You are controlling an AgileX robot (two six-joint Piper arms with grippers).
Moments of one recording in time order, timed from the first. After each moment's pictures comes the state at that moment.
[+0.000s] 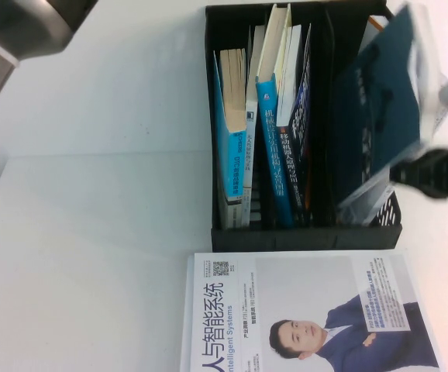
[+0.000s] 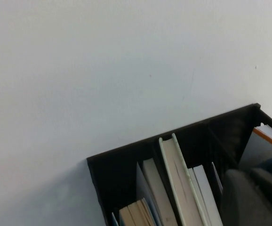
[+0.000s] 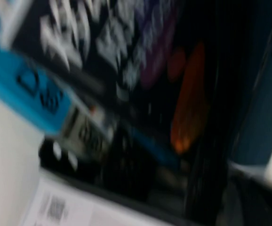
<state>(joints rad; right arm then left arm) 0.15 1.46 -0.90 1.12 0.45 -0.93 -0.70 1.85 -2.34 0.41 0.94 -0.41</state>
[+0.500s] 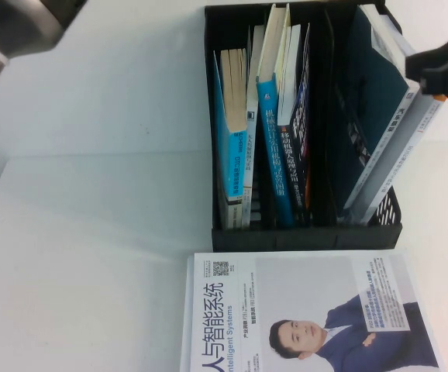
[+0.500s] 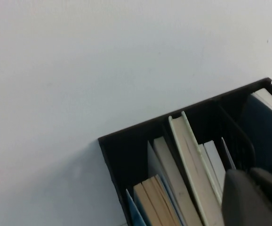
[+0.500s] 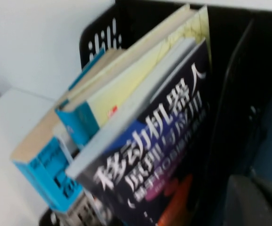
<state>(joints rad) 0.15 1.43 -1.22 0.87 0.52 -0.85 -0.70 1.84 -2.34 0.41 1.02 -0.36</state>
